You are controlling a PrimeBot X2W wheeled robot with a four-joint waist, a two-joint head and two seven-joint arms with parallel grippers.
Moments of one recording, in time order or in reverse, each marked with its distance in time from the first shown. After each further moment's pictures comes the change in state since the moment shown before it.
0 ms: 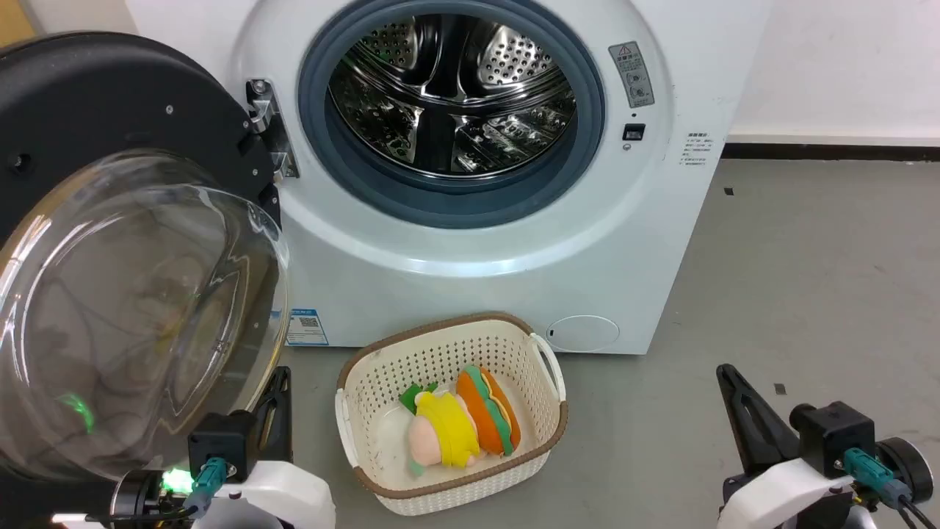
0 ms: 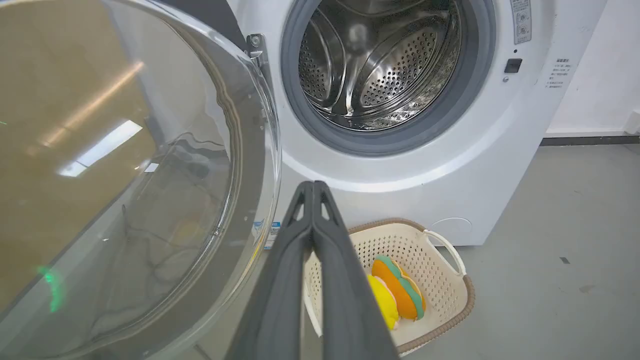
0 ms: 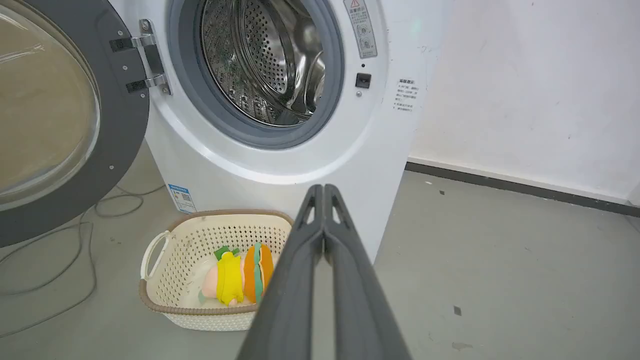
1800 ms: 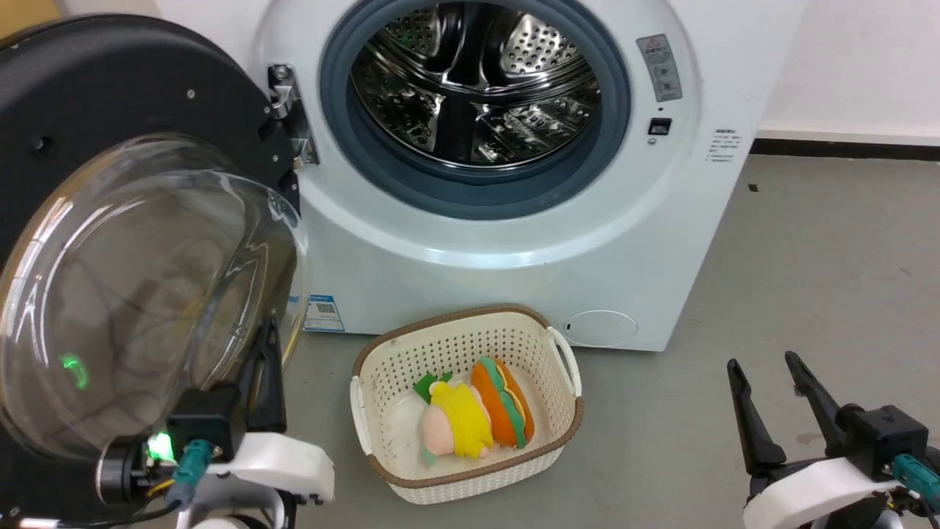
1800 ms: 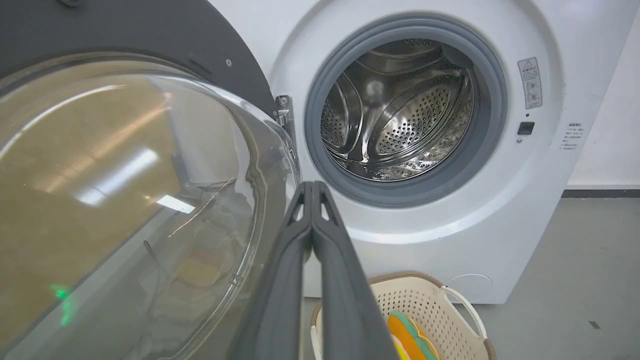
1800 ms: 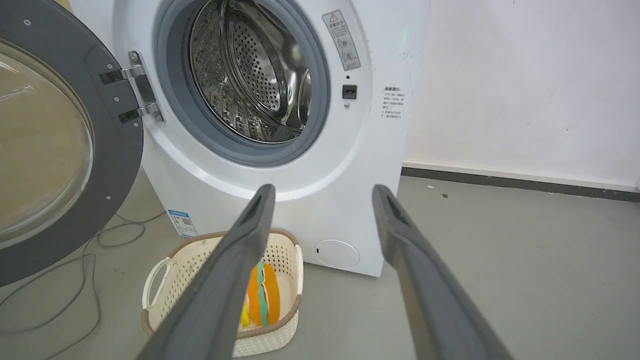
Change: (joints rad) left arm -0.049 0.003 -0.016 -0.062 -0.012 0.055 -0.059; right arm 0.000 0.000 -0.063 0.009 0.073 0.000 -0.059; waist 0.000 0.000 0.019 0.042
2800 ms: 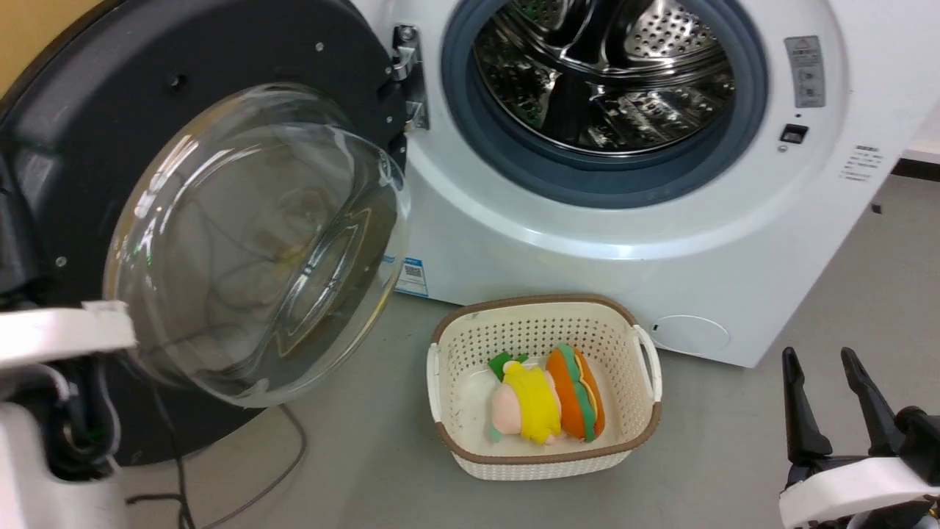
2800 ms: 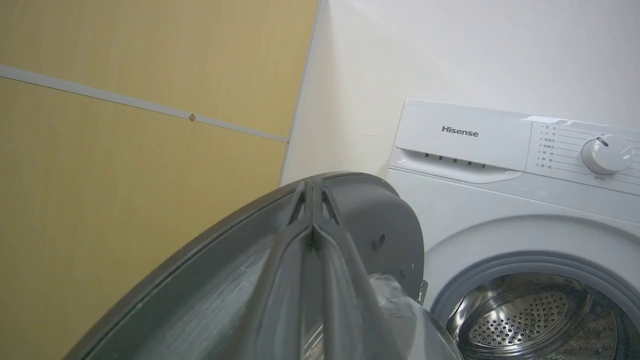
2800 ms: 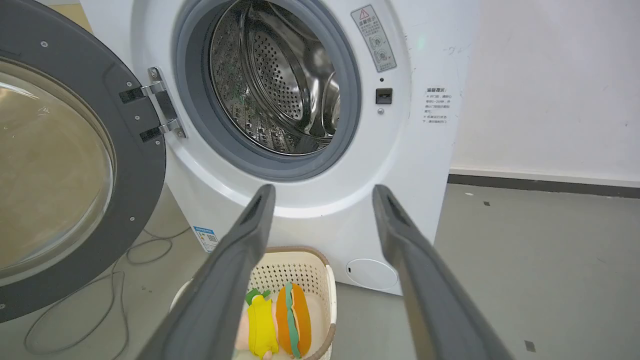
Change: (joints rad) left arm -0.305 0.095 0.324 -0.030 -0.315 -0.116 -0.054; right arm -0.013 0.000 -0.086 0.032 0.066 0.000 -0.067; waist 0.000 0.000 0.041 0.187
